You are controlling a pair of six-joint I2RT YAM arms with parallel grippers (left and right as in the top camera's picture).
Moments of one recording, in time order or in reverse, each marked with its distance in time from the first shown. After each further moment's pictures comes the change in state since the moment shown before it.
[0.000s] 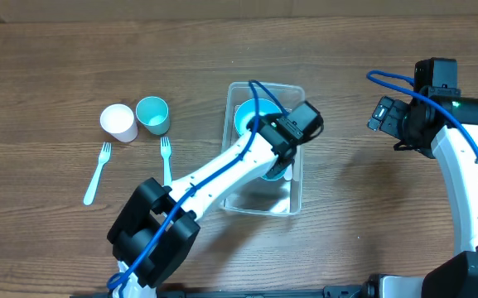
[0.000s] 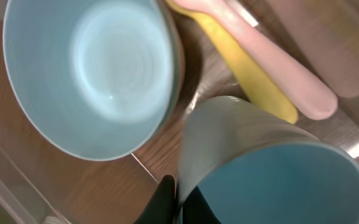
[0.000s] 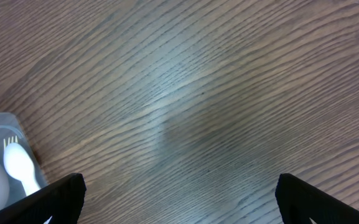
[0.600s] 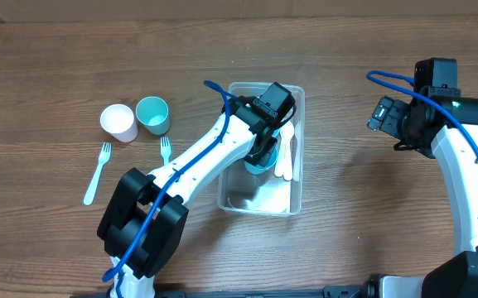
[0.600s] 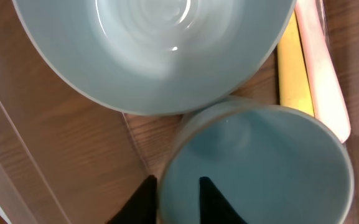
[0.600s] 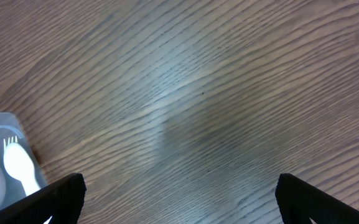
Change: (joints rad) left arm 0.122 0.000 0.000 -0.060 0.168 -0.331; right arm 0.000 0.000 0.000 0.000 0.000 0.000
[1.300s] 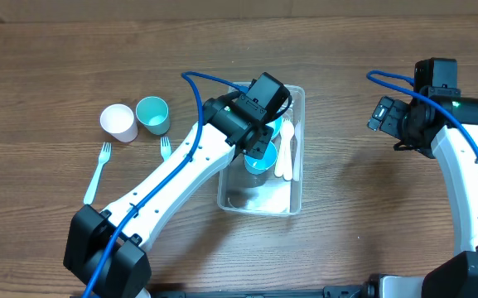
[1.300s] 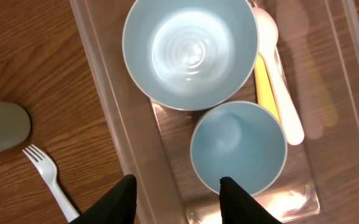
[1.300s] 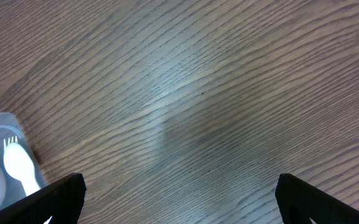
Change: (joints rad) left arm 0.000 -0.201 0.000 -0.015 -0.058 -0.017; right arm 0.000 0.000 0.000 0.000 0.000 0.000
